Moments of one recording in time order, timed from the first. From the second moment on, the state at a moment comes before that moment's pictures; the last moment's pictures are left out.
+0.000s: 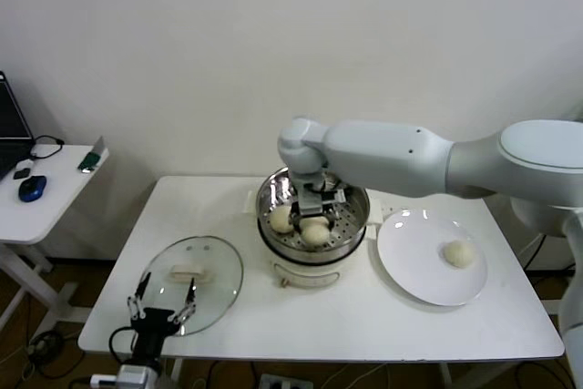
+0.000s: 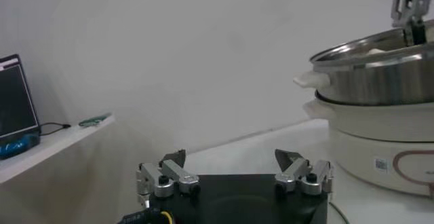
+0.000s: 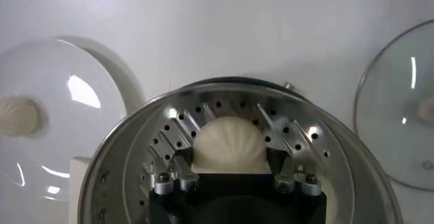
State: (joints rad) left arm 1.70 -1.39 -0.60 -2.00 0.09 -0.06 -0.08; right arm 0.58 1.31 -1.40 1.26 -0.13 0.56 -1.28
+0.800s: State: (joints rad) left arm 1.67 -1.39 -0.59 -2.00 0.09 -0.05 -0.08; right arm 0.58 1.27 -1.37 1.27 -0.14 0.54 -1.28
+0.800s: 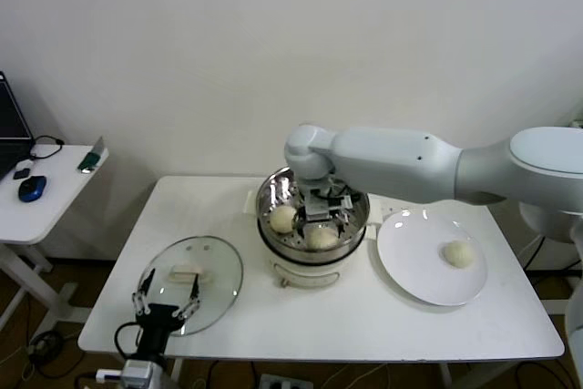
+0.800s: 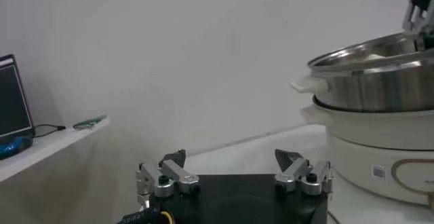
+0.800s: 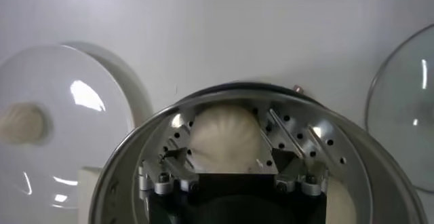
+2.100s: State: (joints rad) left arm 1.69 -1.35 -0.58 -2.03 0.10 -0.05 -0.07; right arm 0.31 0.64 -1.13 1.07 0.14 -0.11 -1.15
